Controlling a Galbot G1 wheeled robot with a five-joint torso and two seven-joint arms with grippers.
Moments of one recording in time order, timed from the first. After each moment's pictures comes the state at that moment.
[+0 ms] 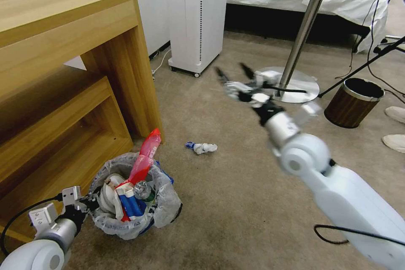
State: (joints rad) left arm 1.63 -1.26 -0.89 -2.13 -0.64 0.62 -0.05; right arm -0.90 0.90 0.22 2.02 0.90 0.03 0.13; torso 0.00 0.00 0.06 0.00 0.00
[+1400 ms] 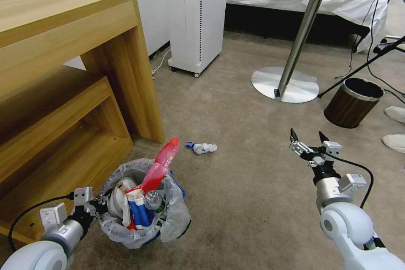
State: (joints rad) left arm 1.68 -1.18 -0.85 -2.19 -0.64 0.62 -0.03; right arm -1.39 1.07 0.59 1.97 0.58 0.07 0.17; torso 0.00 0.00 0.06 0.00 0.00
